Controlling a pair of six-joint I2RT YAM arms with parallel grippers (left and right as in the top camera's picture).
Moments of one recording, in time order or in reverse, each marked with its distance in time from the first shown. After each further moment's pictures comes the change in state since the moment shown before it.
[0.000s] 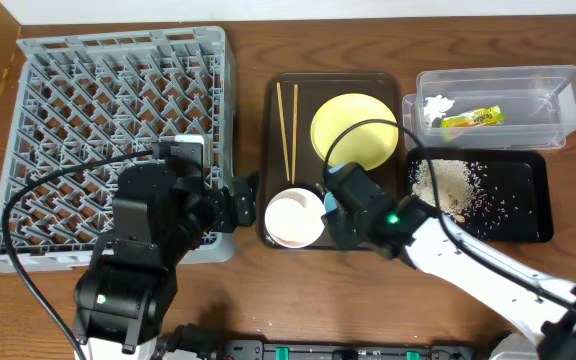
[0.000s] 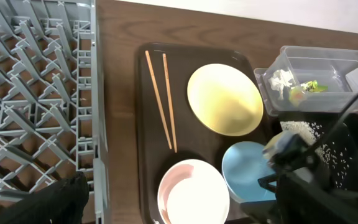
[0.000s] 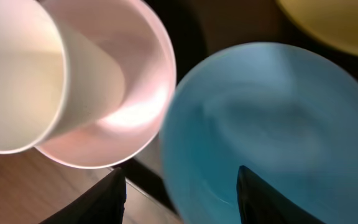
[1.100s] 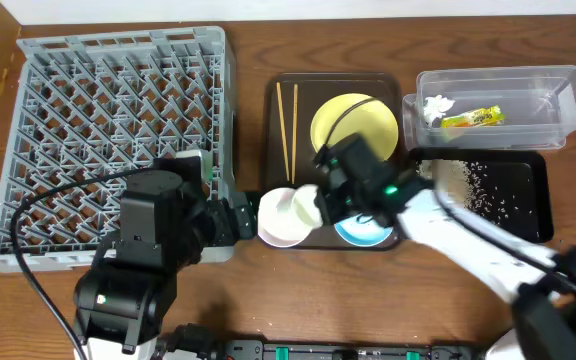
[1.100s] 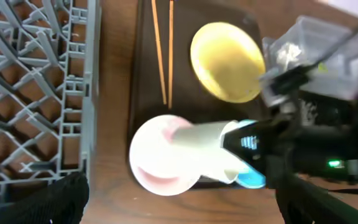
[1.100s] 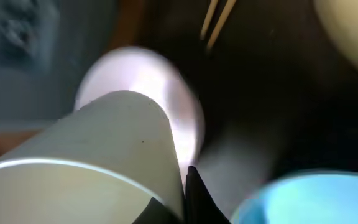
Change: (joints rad) left arm 0.002 0.000 0.000 -0.145 0.043 -0.158; right arm -0.125 0.114 0.086 0.133 -0.310 0.115
